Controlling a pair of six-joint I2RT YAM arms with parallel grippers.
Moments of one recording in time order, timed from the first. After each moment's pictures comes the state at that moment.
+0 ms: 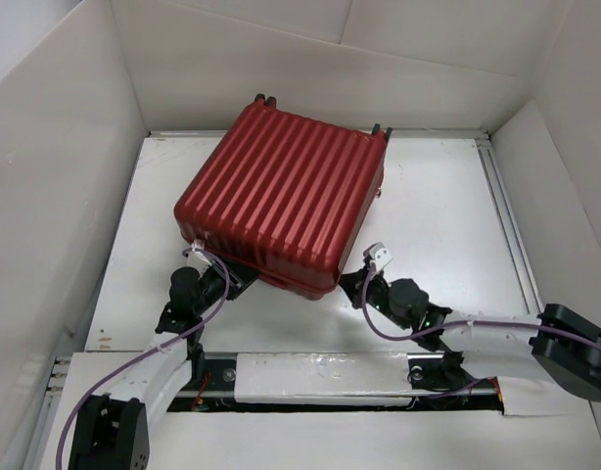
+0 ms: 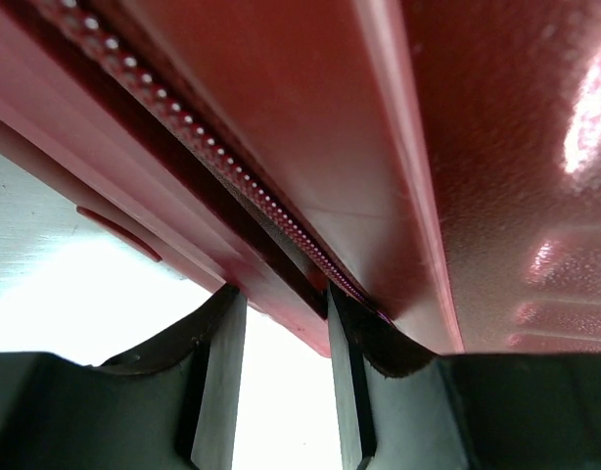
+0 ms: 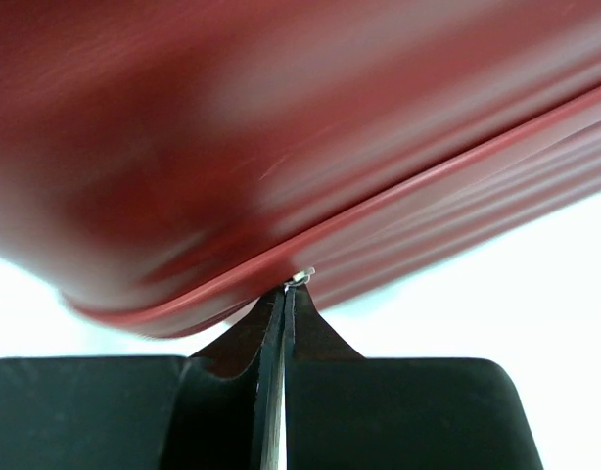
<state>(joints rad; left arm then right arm) -0.17 0.71 0.02 0.37 0.45 -1.09 0.98 1.11 0.20 0.77 0.17 0.24</state>
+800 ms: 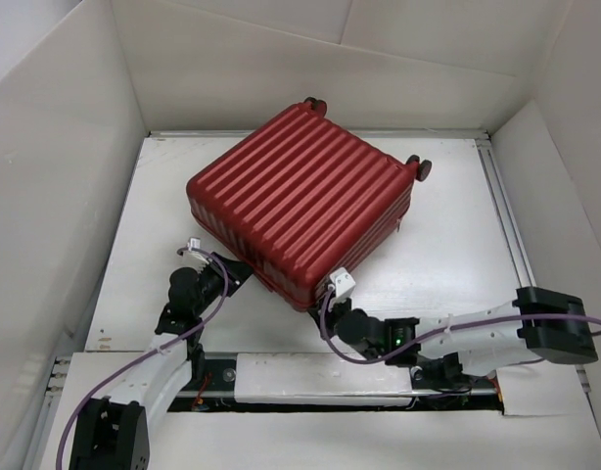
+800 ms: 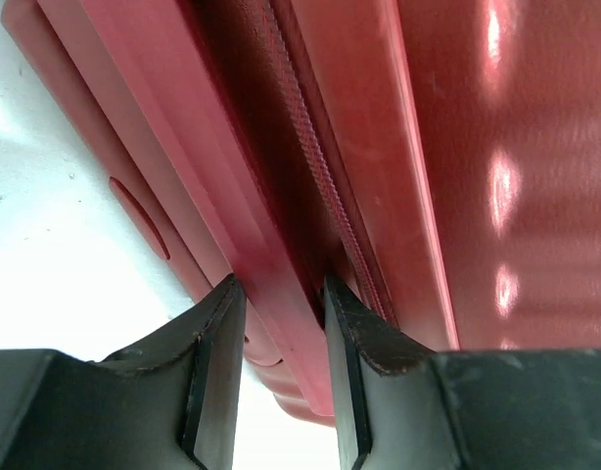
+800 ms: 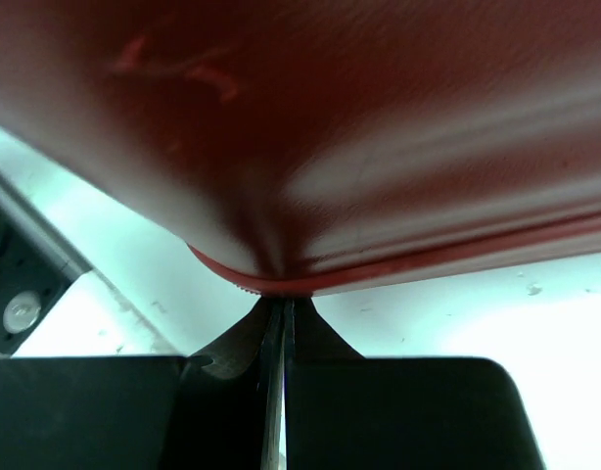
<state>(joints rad) -0.17 0.70 0.02 0.39 0.36 -1.05 1.48 1.28 0.49 0.37 0.68 0.53</state>
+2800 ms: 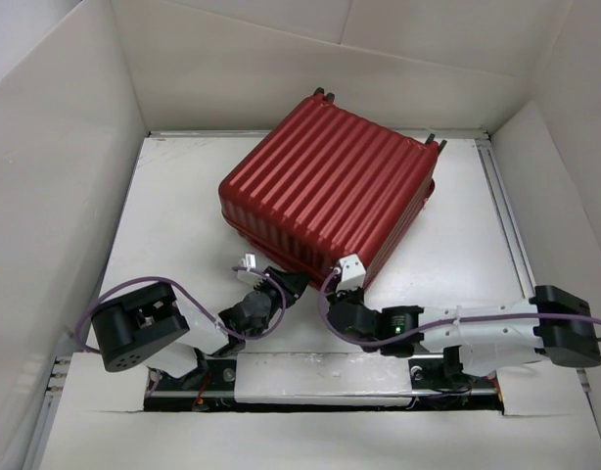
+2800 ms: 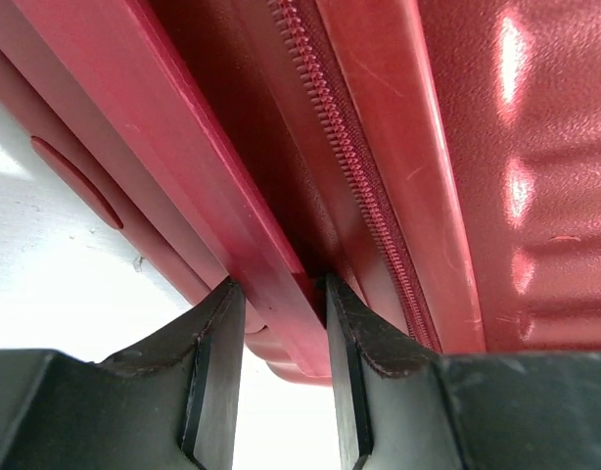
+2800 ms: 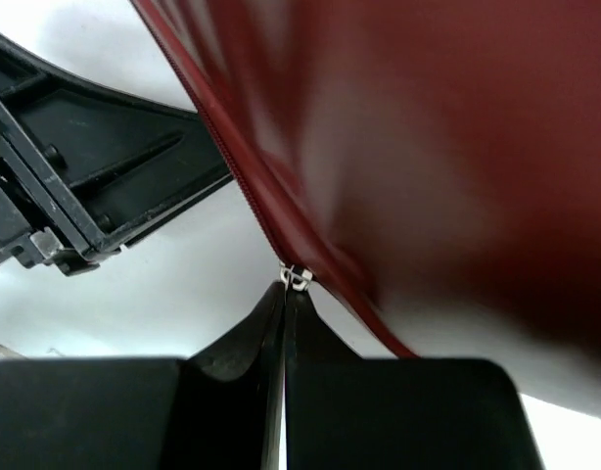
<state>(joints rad) -1.09 1.40 0.11 1.09 -0.56 -1.26 1.42 1.22 0.65 -0.09 0.82 0.68</state>
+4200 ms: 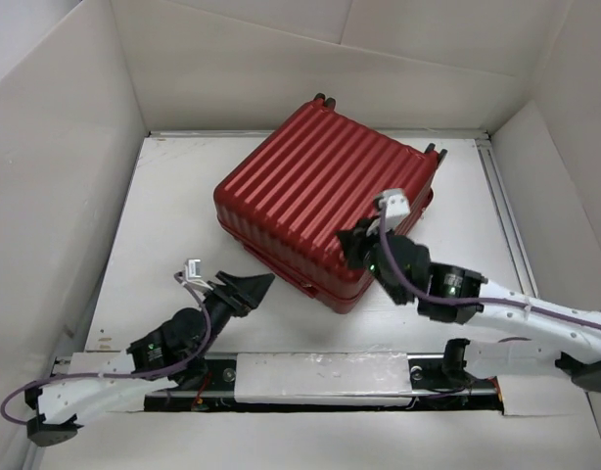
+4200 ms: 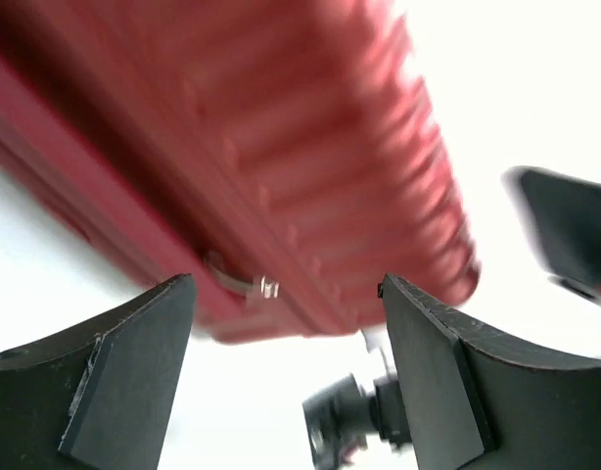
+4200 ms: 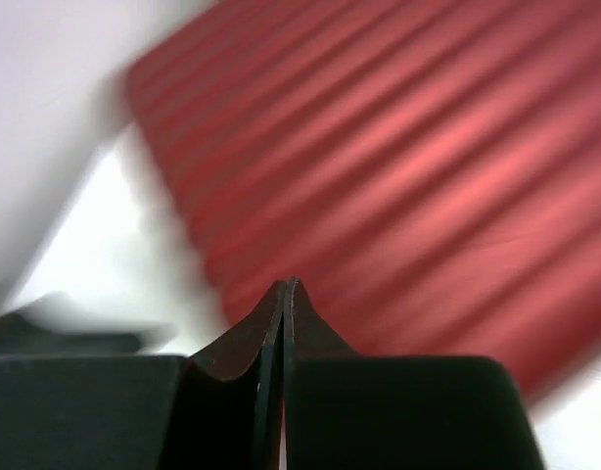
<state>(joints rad) -1.17 0.07 0.17 -0.15 -0.63 -1.12 1.25 1.03 1.03 -0.23 0.72 0.50</state>
